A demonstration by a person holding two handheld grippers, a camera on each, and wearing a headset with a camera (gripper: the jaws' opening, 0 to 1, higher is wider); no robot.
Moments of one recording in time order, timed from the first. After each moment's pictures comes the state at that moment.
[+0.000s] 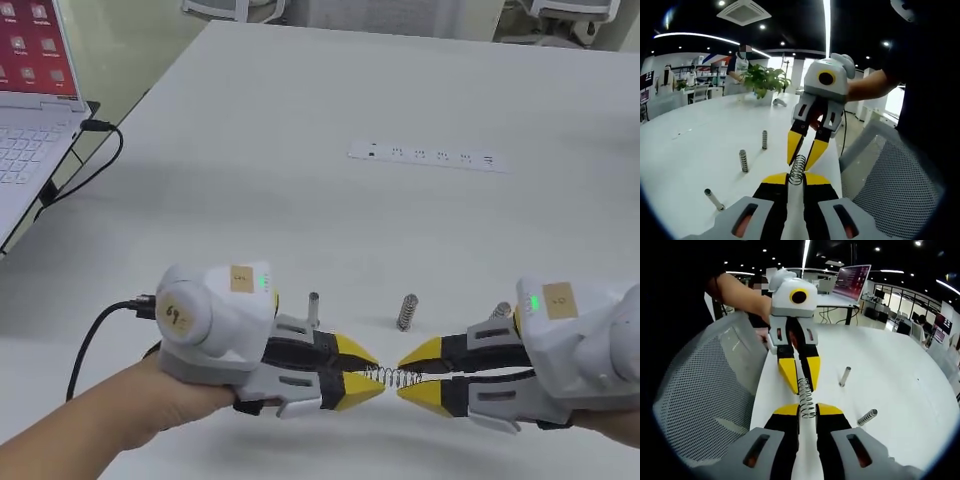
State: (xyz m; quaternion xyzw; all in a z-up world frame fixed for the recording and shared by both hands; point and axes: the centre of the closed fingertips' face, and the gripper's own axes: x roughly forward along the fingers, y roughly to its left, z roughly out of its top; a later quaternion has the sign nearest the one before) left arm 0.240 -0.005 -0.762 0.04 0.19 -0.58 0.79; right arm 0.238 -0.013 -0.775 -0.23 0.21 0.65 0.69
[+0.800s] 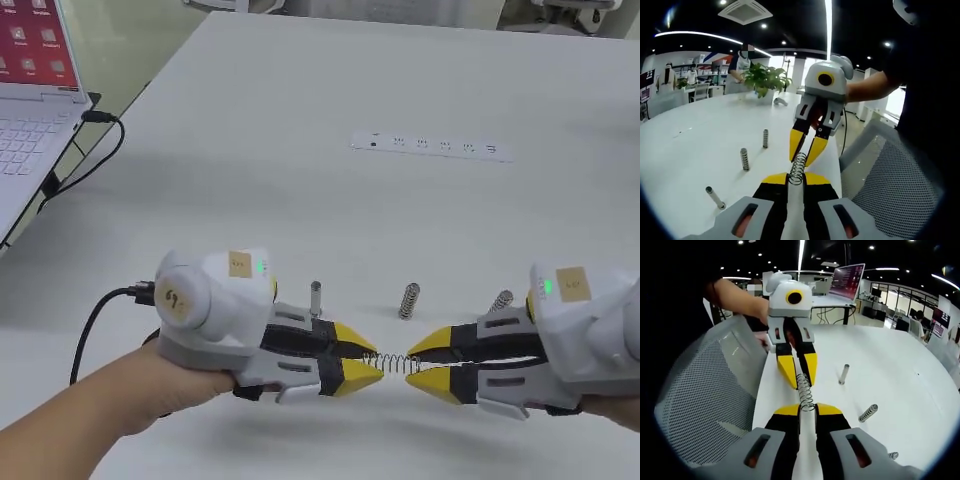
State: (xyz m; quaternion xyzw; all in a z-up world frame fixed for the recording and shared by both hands) left arm 0.240 -0.001 -0.761 0.04 0.19 -0.58 0.79; right arm 0.239 -0.017 -0.775 -0.21 0.22 0.65 0.70
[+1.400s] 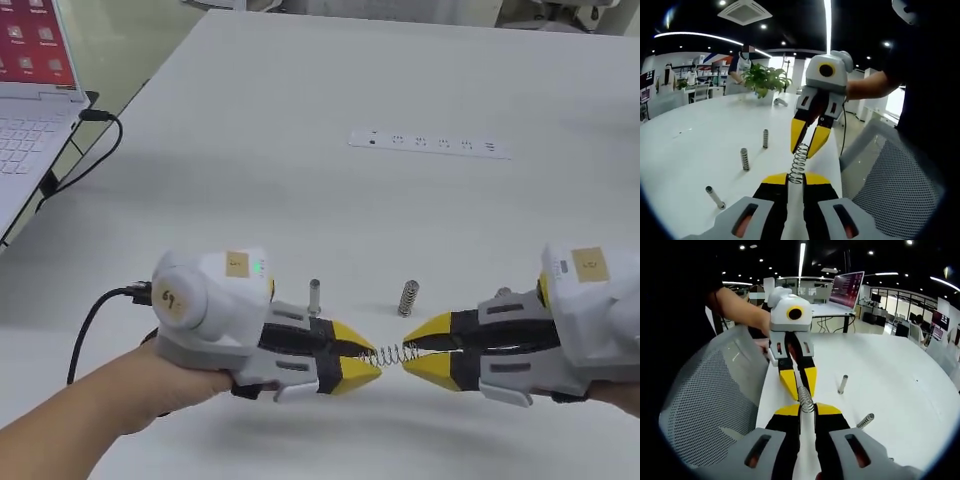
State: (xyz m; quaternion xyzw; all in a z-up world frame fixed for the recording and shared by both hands) left arm 0.240 -0.001 -0.762 0.04 0.19 -0.58 0.79; right arm 0.238 -0.012 -0.752 -0.19 0.20 0.66 0.70
